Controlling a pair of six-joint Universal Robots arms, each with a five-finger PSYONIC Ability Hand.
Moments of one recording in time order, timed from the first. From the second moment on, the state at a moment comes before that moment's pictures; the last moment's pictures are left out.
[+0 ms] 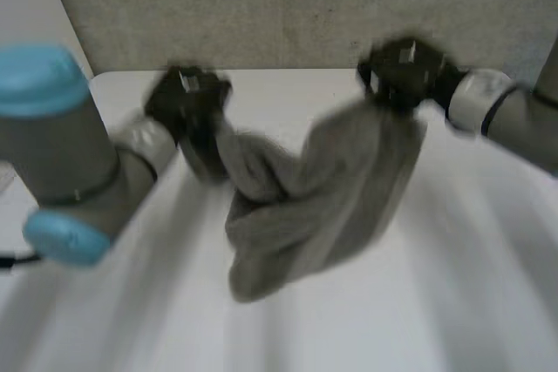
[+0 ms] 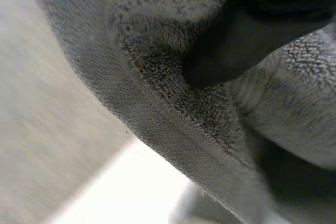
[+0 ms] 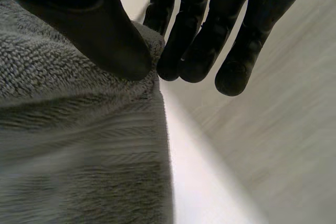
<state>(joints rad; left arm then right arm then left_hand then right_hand) 4.23 -1.96 -1.31 3.25 -1.50 3.53 1.82 -1.03 0.98 0.10 0.96 2.68 1.39 1.48 1.54 1.51 1.49 1.32 1.31 1.33 1.33 1.15</state>
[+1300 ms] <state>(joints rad) 4.44 -1.52 -2.24 3.75 -1.26 3.38 1.71 -1.32 1.63 -0.04 0.95 2.56 0.62 0.61 0.60 0.62 0.59 0.57 0.59 0.58 0.58 0.37</state>
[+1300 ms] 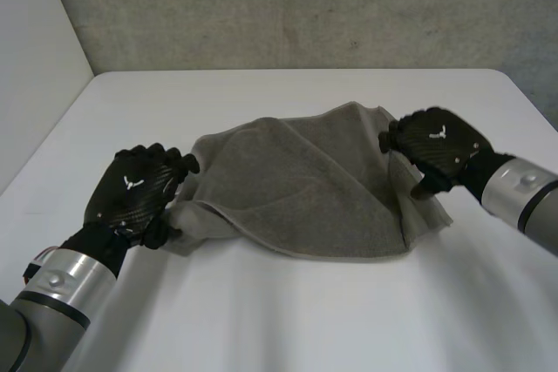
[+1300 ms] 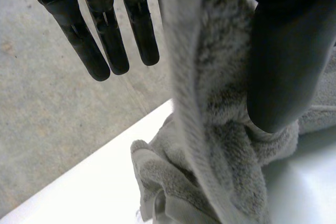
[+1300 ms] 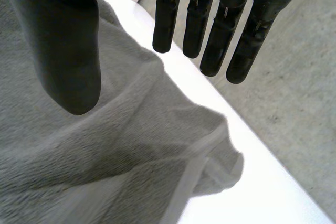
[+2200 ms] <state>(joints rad) 4.43 -1.70 -2.04 3.50 -1.41 3.38 1.64 -1.12 1.82 -0.23 1.02 2.43 0.34 0.33 0.32 0.33 0.29 0.61 0.60 0.60 0.60 0.43</state>
